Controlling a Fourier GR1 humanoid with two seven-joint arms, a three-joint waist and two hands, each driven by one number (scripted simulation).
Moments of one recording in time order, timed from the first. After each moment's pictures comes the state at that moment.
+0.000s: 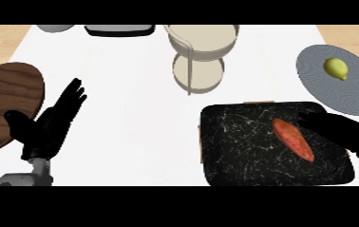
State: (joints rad) left arm -0.04 0.35 -0.07 -1.57 0.24 0.07 0.18; right arm 0.08 -0.88 0.06 -2.00 0.36 0.59 -0.05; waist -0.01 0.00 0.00
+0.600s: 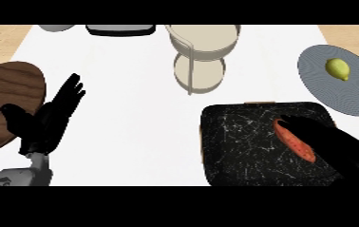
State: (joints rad) left arm -0.08 0.32 -0.02 -1.56 0.22 0.03 0.20; right arm 0.07 -0.67 0.18 -1.83 0.68 0.48 -0.04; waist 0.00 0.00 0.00
